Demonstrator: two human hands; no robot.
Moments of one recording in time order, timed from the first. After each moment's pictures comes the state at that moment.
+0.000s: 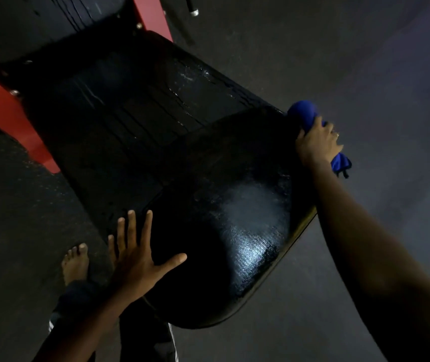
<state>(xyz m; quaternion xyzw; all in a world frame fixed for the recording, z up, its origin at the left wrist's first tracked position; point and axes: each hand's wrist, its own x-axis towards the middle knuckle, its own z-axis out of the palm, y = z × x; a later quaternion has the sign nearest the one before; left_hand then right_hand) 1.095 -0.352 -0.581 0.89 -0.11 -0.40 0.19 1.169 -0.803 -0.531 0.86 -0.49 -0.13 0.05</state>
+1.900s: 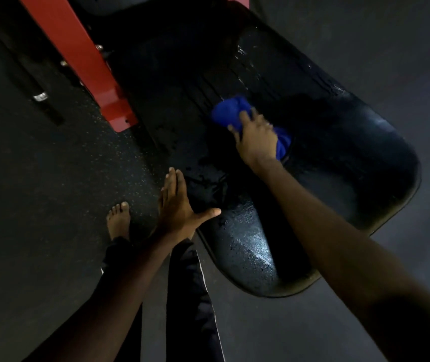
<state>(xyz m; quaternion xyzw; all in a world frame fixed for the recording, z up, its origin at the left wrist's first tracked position) 1.134 -0.296 -0.609 0.86 0.00 -0.38 0.34 1.232 -0.512 -0.610 0.97 -0.15 -0.21 0.00</state>
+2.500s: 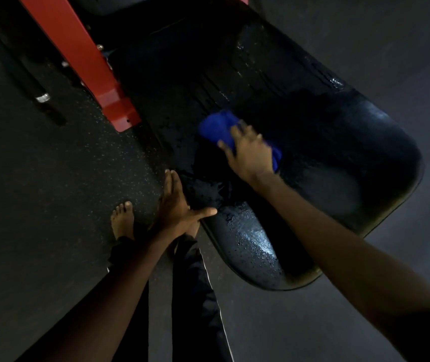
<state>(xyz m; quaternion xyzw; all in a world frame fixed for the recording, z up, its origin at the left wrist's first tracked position) 1.142 -0.274 -0.610 0.83 0.02 -0.42 0.37 1.200 -0.480 -0.590 0.96 -0.12 -0.24 -0.03</state>
